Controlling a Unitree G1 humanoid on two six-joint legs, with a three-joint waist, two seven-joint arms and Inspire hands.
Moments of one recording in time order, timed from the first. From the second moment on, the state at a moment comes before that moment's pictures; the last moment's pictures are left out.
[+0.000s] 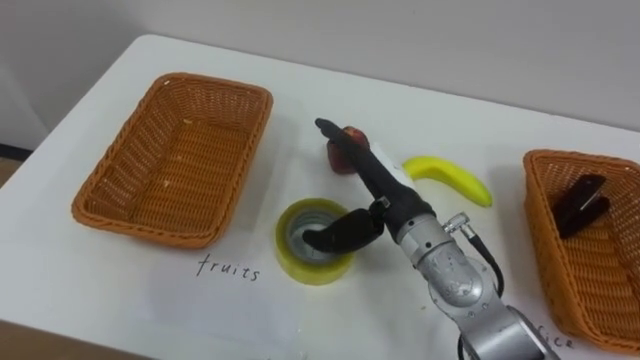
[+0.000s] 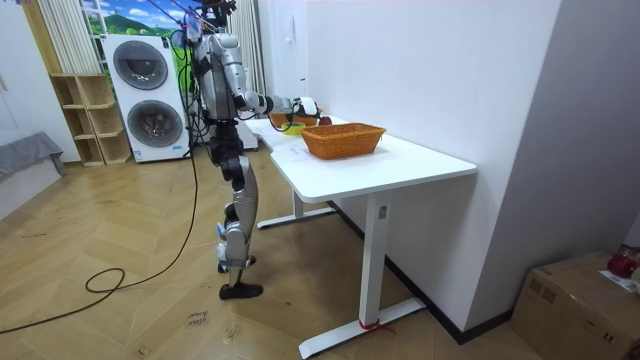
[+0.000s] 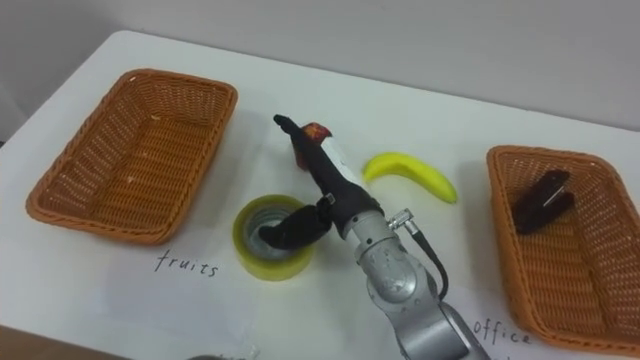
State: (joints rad) left arm 0.21 0.20 -0.06 1.01 0.40 0.11 0.29; right arm -0.13 -0.25 0.42 0.07 -0.20 0.02 0.03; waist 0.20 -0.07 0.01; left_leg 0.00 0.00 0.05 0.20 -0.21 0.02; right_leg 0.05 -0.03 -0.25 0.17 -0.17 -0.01
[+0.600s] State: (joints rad) left arm 0.20 0.23 -0.05 1.03 0.40 0.12 0.25; right arm -0.13 -0.29 0.41 0.10 -0.28 0.05 0.15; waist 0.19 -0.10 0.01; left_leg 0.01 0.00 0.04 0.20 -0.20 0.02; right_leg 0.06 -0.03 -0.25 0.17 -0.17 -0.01
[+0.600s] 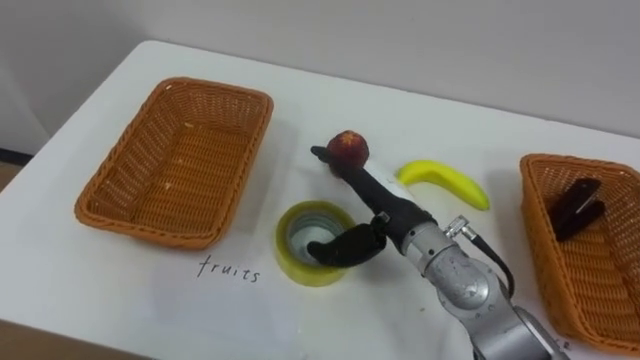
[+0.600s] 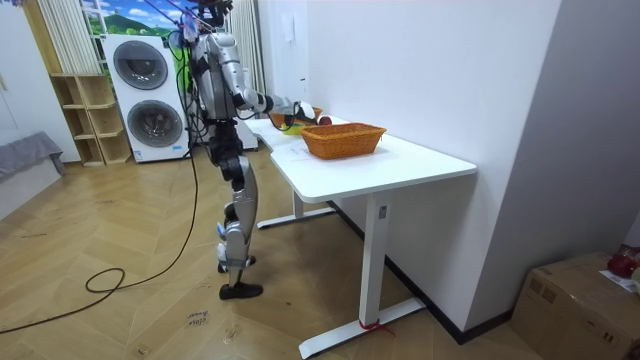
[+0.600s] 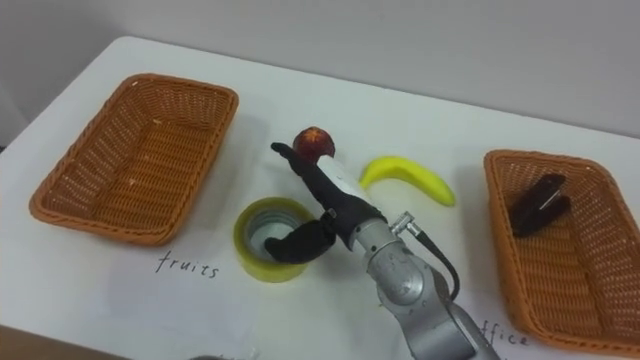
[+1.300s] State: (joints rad) left arm 0.20 0.24 -0.05 1.02 0.40 0.12 0.22; right arm -0.13 -0.29 0.40 0.11 -0.29 0.06 0.21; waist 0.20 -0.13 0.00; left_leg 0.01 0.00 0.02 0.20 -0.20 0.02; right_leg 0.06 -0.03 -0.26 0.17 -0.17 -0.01
